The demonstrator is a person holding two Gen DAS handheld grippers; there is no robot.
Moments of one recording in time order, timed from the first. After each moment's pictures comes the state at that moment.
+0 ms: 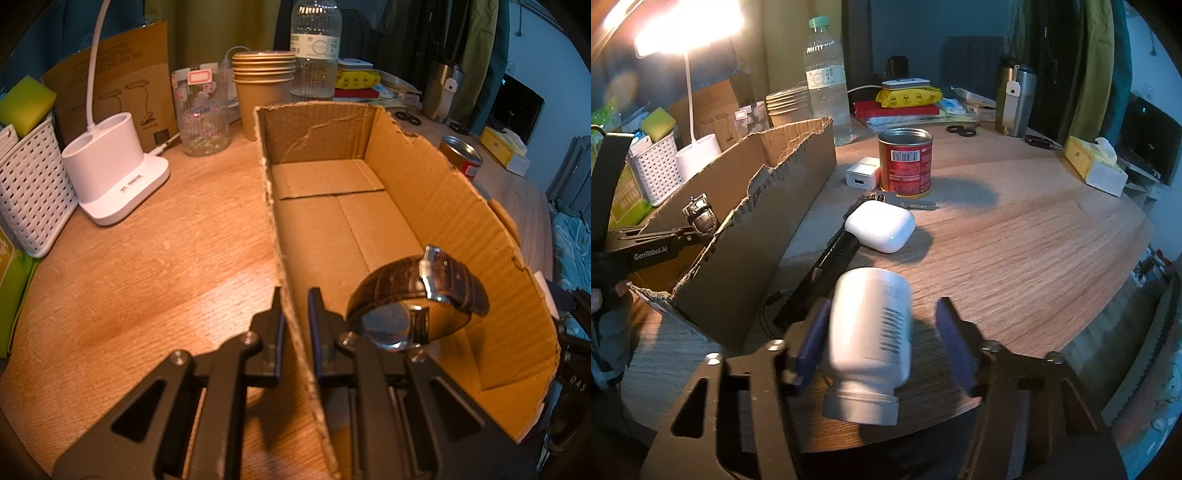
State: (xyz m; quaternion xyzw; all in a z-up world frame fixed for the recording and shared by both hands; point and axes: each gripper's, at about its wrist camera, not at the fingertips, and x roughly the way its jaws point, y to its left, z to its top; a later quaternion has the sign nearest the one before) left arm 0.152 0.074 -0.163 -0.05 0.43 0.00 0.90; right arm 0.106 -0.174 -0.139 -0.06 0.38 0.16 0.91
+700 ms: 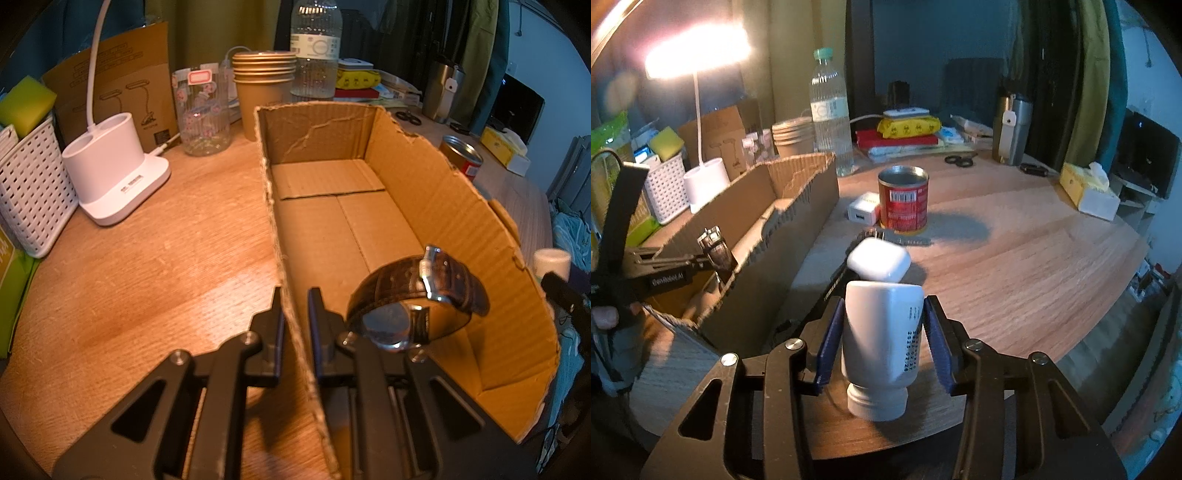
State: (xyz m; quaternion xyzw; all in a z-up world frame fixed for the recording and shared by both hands) left arm 0.152 0.074 -0.164 -0.05 0.43 0.00 0.90; right arm 0.103 -0.175 -0.113 -0.06 0.34 0.17 0.92
